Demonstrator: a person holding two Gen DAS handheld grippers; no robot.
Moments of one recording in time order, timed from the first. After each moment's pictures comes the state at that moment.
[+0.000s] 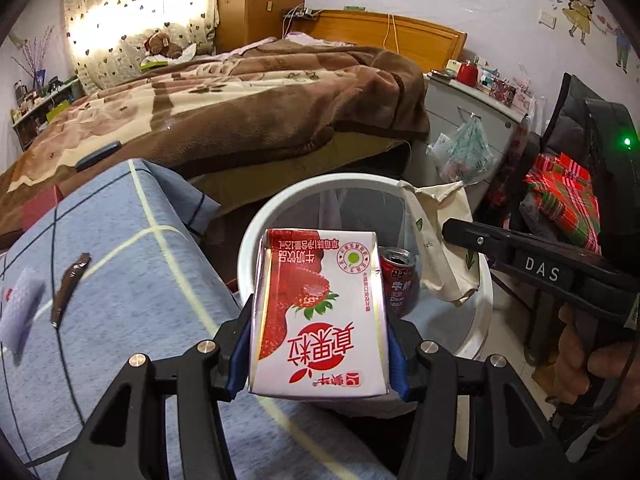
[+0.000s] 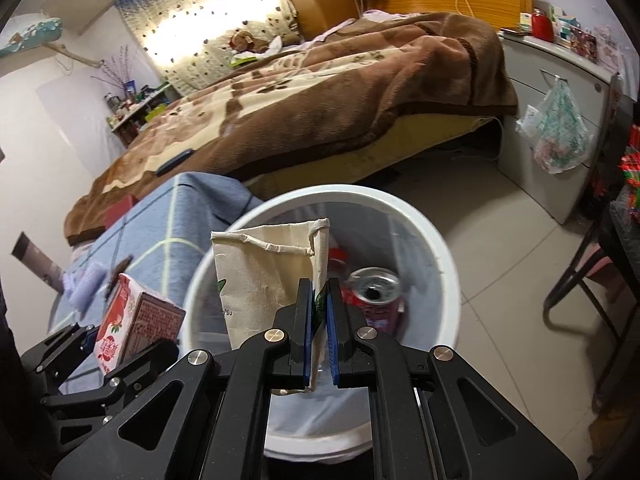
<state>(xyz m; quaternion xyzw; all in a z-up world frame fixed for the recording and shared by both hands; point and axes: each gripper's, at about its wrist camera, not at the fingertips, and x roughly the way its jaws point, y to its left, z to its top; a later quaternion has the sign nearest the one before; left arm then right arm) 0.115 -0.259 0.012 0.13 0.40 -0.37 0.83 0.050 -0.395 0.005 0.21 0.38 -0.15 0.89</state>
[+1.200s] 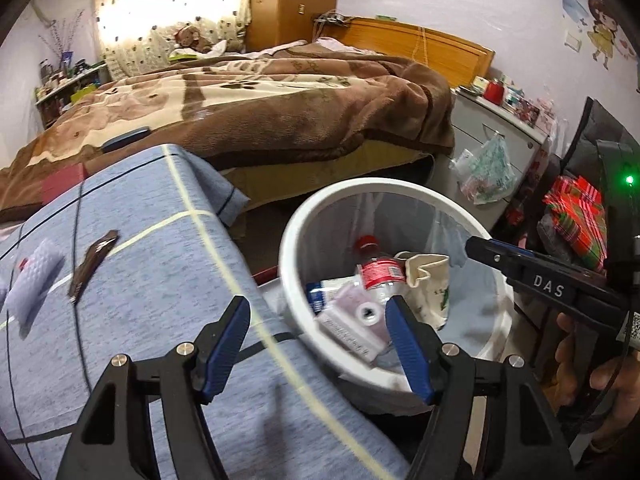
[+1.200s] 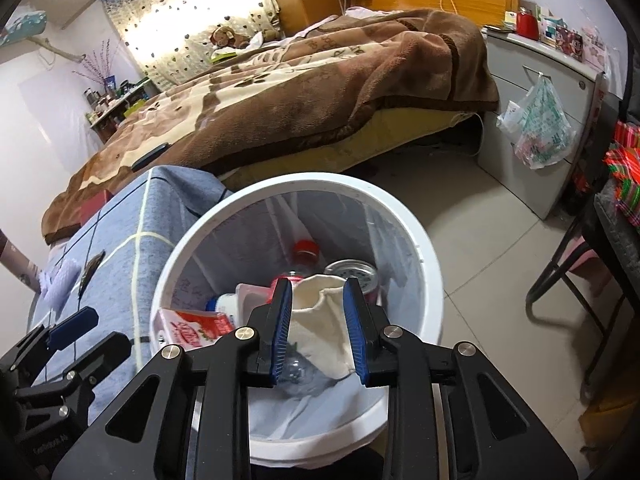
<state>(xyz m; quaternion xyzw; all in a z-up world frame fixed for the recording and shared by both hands) 0.120 -0.223 0.012 0.09 0.40 -0.32 0.85 0.049 -0.397 -0.002 0.20 0.39 -0.18 0.88</state>
